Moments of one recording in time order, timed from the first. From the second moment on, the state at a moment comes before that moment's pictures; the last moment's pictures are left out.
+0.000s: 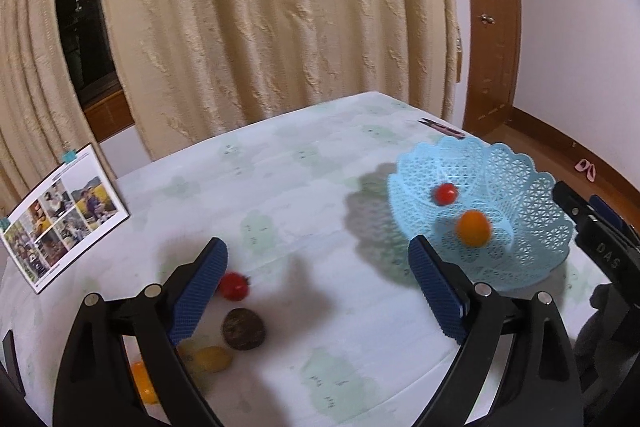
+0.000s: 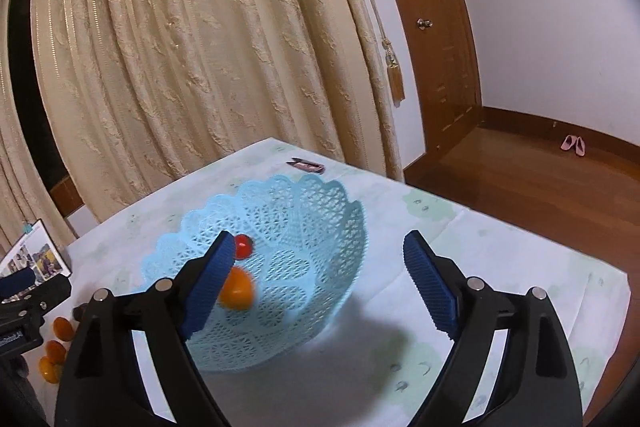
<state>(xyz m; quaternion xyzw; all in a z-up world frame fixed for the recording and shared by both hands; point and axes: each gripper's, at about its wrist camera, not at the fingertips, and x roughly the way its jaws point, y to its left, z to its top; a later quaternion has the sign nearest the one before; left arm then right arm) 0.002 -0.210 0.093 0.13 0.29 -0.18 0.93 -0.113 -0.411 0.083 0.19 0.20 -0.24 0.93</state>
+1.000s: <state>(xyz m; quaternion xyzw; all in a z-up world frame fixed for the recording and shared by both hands) 0.105 -0.046 0.067 -0.02 0.44 -0.10 0.89 -0.058 -0.287 0.088 0.13 0.28 -0.07 0.95</state>
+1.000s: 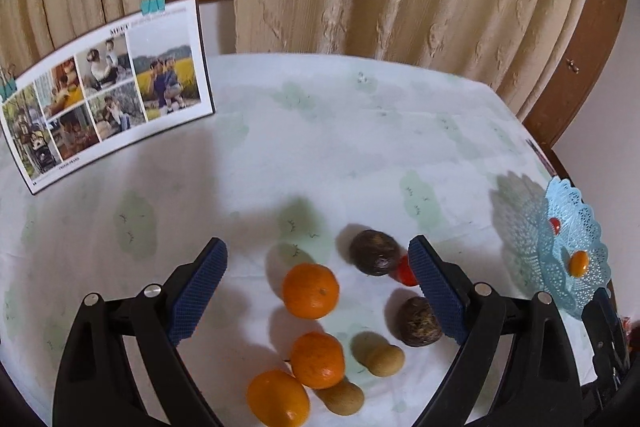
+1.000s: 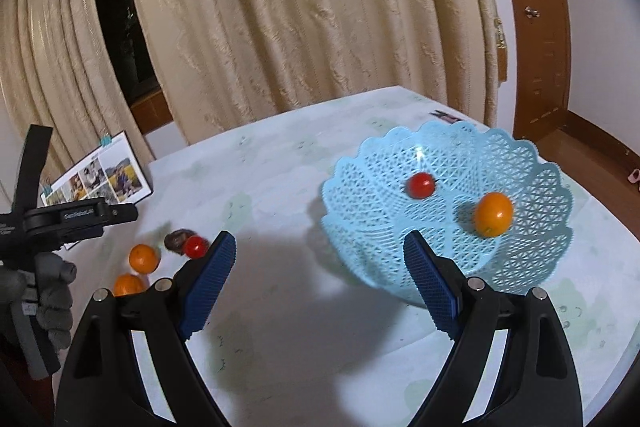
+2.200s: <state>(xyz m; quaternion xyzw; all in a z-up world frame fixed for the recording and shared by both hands) 0.099 -0.036 0.079 -0.01 0.42 -0.11 0.90 0.032 -0.205 0.052 0.12 0.42 0.06 0.90</state>
